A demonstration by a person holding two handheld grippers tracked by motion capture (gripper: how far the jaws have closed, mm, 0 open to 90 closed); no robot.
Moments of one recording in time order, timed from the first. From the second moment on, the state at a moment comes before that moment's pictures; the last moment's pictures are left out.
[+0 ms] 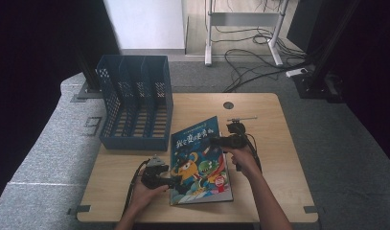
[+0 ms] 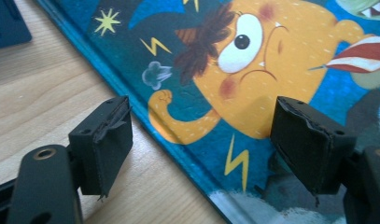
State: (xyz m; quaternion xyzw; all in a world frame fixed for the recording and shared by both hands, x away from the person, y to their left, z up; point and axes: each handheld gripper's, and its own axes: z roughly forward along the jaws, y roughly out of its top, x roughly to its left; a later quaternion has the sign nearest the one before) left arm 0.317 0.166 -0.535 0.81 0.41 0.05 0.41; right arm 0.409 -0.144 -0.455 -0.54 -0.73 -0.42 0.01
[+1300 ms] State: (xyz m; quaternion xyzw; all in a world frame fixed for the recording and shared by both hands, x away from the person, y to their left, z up) left arm 0.307 0.162 -0.528 0.82 0.39 0.03 0.42; right arm 0.416 -0.142 -0.448 -0.54 -0.70 -0.46 0.06
